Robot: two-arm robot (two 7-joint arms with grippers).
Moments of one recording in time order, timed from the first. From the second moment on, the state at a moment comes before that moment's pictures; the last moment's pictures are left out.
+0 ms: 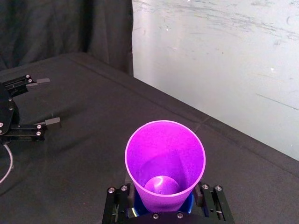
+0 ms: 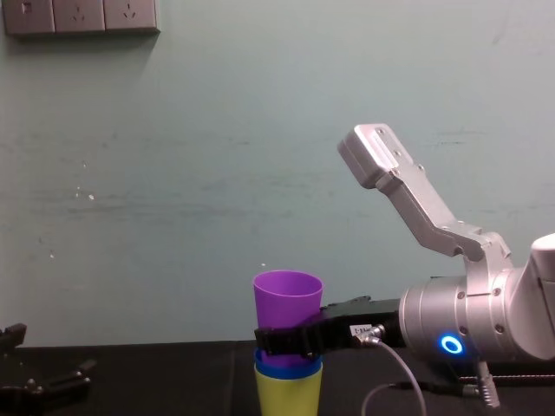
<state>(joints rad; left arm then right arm) -0.20 0.60 0.45 -1.41 -0.25 -0.12 0.03 0.54 0.19 -0.51 -1.22 0.22 0.31 0.39</state>
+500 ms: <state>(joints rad) -0.20 0.60 0.45 -1.41 -0.25 -0.12 0.03 0.54 0.19 -0.51 -1.22 0.22 0.31 0.39</state>
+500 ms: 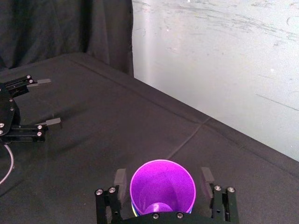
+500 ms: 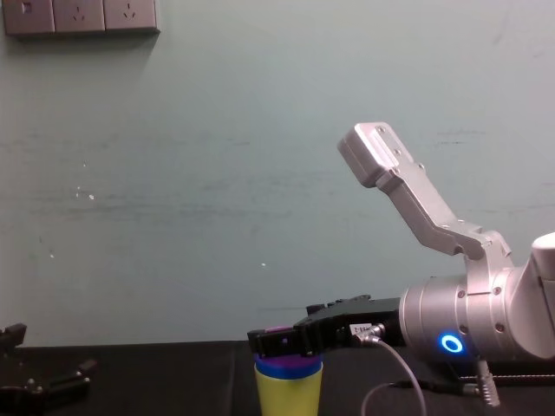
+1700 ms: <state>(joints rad) -0.20 0.60 0.45 -1.41 -0.25 -0.12 0.03 0.29 0.13 -0.31 -1.40 0.14 0.23 0.01</state>
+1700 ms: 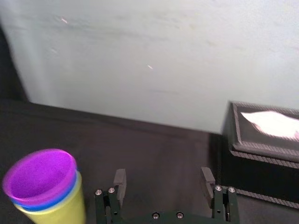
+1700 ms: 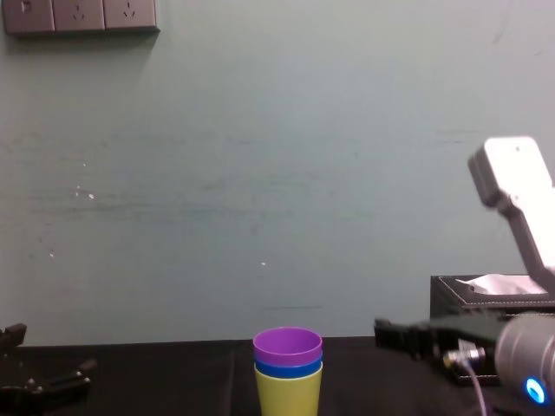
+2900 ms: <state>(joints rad) -0.20 0.60 0.45 -1.41 -0.25 -0.12 0.03 0.27 0.07 -0.30 -1.31 0.02 0.22 -0.14</state>
